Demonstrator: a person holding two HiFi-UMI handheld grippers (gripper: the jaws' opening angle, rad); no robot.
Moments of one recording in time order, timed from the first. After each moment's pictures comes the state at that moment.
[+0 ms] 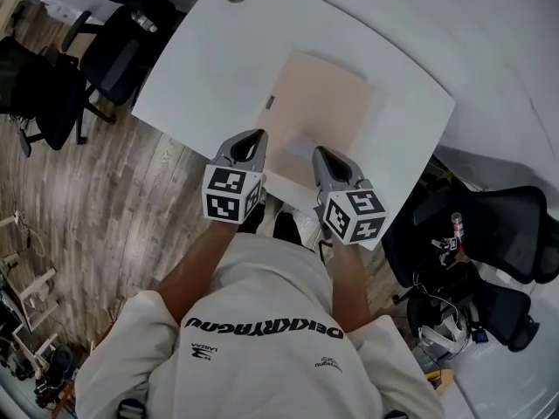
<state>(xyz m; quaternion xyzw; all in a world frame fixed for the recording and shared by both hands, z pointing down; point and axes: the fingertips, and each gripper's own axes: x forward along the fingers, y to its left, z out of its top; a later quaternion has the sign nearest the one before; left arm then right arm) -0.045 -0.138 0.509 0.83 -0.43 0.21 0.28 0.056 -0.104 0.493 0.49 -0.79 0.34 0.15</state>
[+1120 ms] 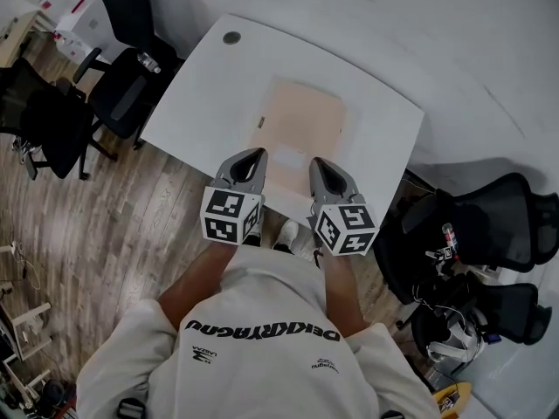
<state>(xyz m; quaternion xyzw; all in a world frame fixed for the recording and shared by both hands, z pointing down) -0.031 -0.091 0.406 0.87 -0.42 0.14 0.20 0.067 -0.067 0.406 0.55 -0.79 0.24 0.08</state>
